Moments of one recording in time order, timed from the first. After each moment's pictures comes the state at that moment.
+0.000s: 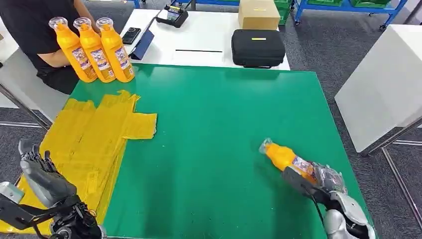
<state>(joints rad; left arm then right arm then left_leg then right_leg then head) 0.15 -0.21 -0.04 -1.69 0.14 0.51 -0.51 0.01 -0.11 -0.32 -1.26 1.08 0.29 -0.04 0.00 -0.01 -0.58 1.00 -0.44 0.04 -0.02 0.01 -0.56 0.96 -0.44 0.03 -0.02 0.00</state>
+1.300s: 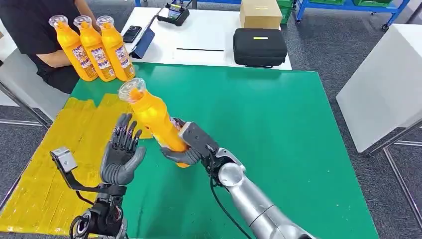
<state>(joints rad) 0.03 -0.15 -0.24 -1.54 0.44 -0.06 -0.30 -0.49 0.22 0.45 -0.81 0.16 0.19 -0.29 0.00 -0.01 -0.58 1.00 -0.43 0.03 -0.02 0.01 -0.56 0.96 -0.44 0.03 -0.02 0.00</state>
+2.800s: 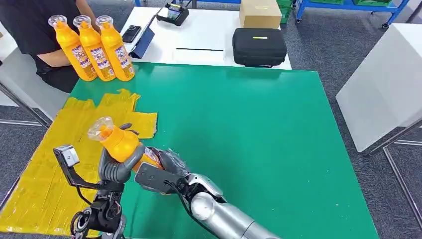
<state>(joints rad) 0.00 -0.13 -0.22 -1.48 0.46 0.03 -0.29 -0.43 0.28 0.76 -0.77 0.36 0.00 -0.15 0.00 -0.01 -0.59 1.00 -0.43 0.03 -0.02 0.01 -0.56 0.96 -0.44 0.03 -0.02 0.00</state>
